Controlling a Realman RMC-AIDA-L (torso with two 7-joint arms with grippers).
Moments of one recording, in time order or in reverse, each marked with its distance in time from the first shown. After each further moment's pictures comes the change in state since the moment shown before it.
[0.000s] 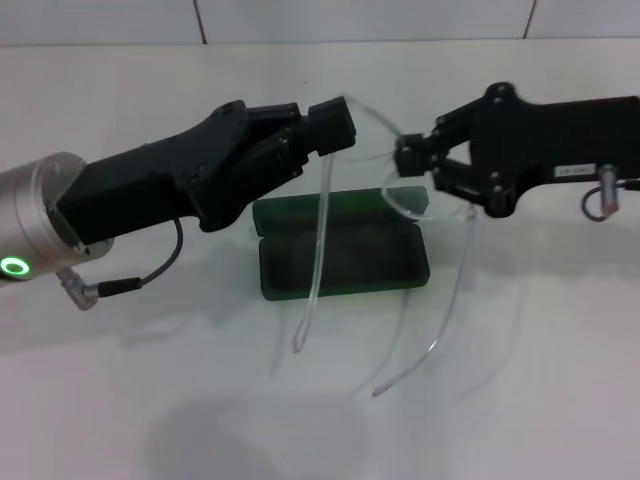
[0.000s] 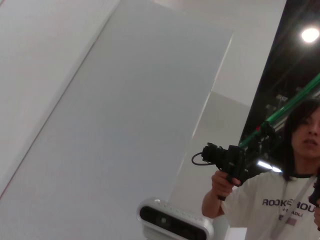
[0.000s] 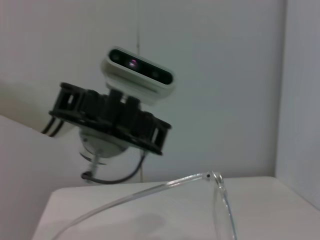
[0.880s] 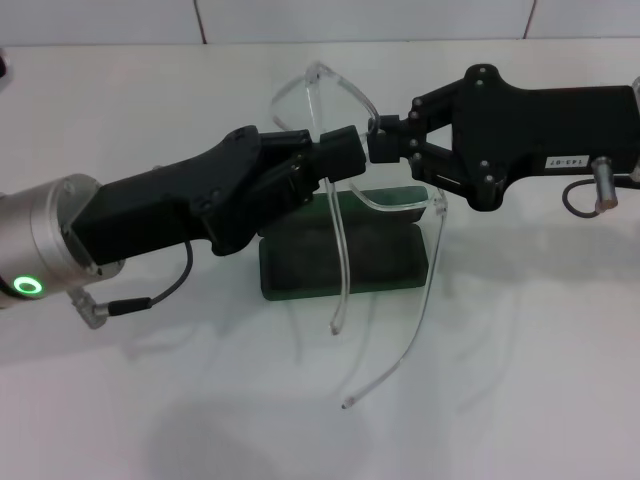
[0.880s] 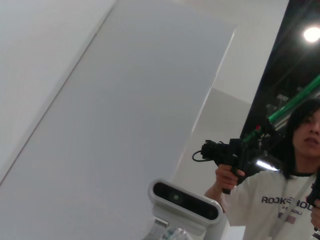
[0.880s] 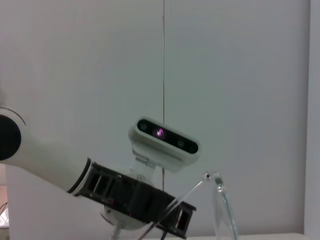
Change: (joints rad) left arm 0.000 -0.002 0.025 -0.046 0.008 0.001 0.030; right arm 0.007 0.000 -0.032 0.047 0.162 -0.046 -0.054
